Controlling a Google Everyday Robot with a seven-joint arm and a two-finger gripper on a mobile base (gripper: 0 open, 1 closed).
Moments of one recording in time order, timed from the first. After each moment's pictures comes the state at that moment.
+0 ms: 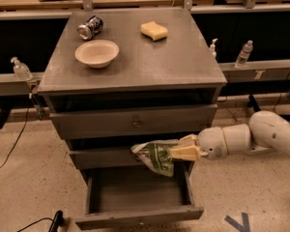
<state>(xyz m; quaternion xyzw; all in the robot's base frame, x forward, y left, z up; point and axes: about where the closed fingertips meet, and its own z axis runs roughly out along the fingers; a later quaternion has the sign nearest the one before) 0.488 -0.099 0.689 -0.43 0.70 0.46 0.34</state>
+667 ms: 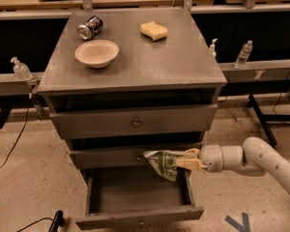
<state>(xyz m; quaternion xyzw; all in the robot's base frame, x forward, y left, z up) 0.531 -0.132 0.562 -0.40 0.68 0.49 0.38</state>
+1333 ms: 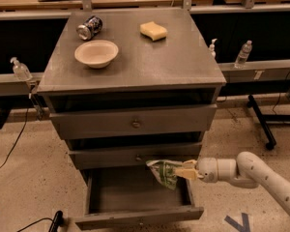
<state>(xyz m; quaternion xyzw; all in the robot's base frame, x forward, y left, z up) 0.538 -0.143 0.473 -0.36 0.70 0.49 0.37</state>
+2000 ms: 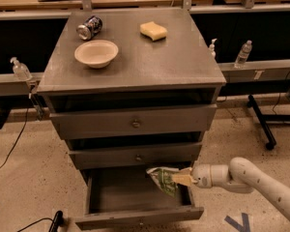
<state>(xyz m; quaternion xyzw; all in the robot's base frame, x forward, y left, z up) 0.540 -0.140 0.410 -0.31 0.77 0.46 0.31</state>
